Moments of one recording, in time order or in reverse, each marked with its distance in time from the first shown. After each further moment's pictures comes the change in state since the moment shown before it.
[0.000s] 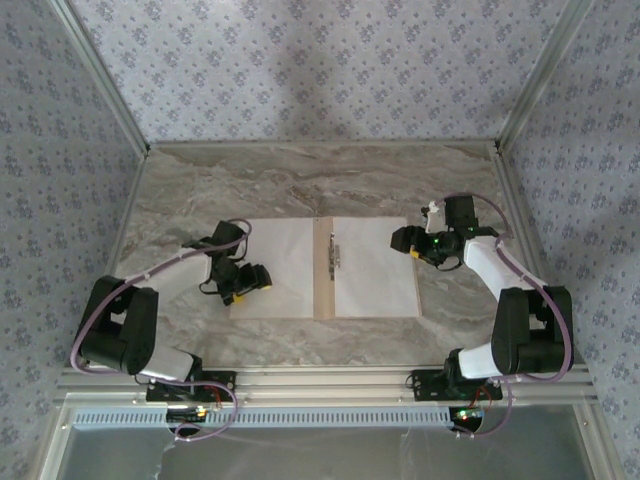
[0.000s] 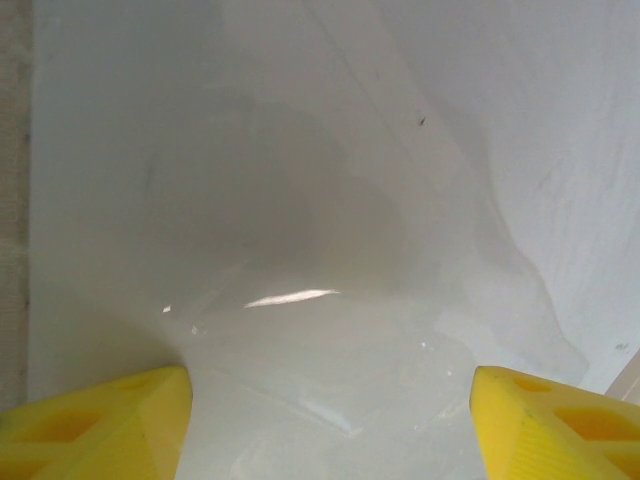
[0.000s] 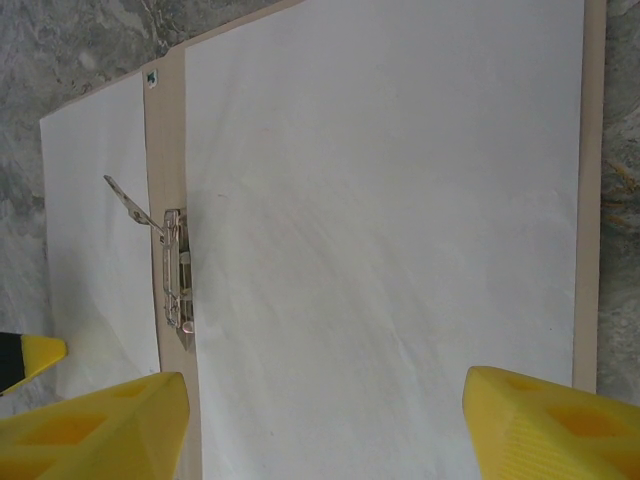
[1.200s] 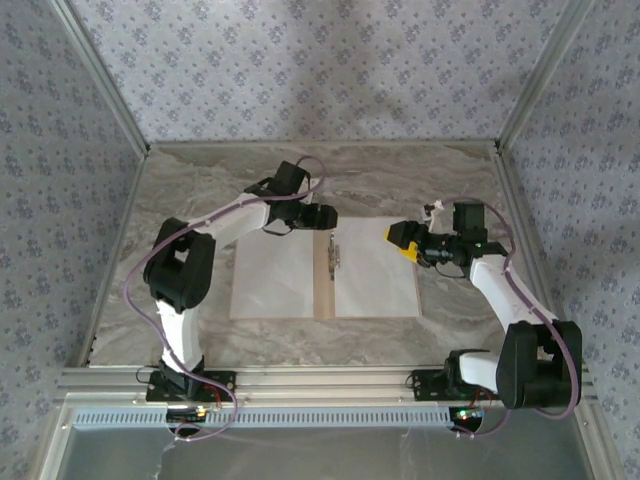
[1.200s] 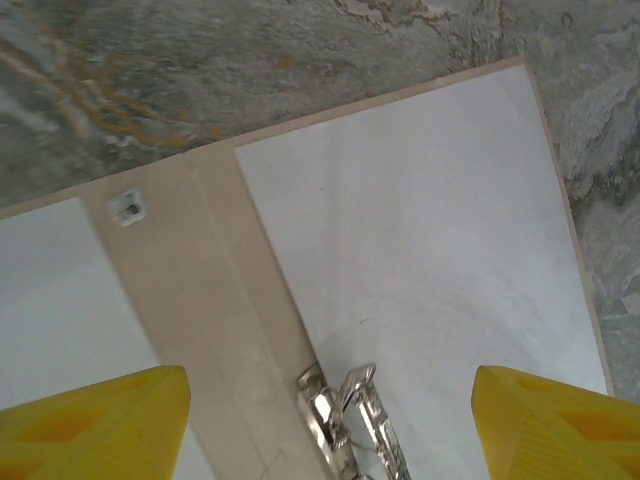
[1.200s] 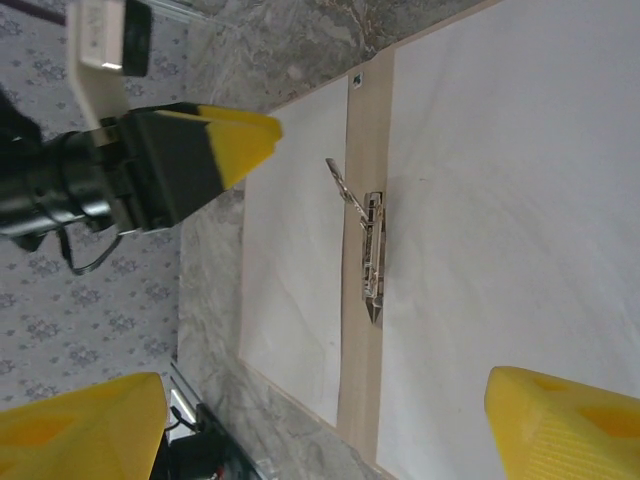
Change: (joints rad) left arm -0.209 0.541 0.737 0.203 0.112 0.300; right arm -0.010 -0.181 -0.098 0.145 -0.293 0.237
